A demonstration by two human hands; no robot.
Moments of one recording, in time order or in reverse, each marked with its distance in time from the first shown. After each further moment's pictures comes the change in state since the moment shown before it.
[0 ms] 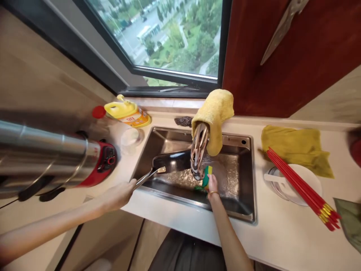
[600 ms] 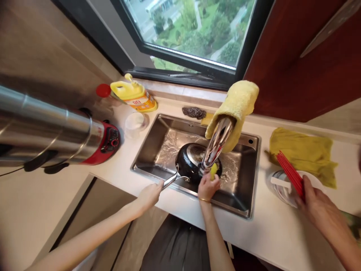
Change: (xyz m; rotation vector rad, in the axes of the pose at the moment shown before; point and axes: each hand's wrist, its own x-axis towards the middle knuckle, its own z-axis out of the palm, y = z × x) left_hand 0.015 0.089 0.078 -0.116 -0.032 0.013; right_hand -0.055 0.018 0.014 -0.979 0.282 -0.684
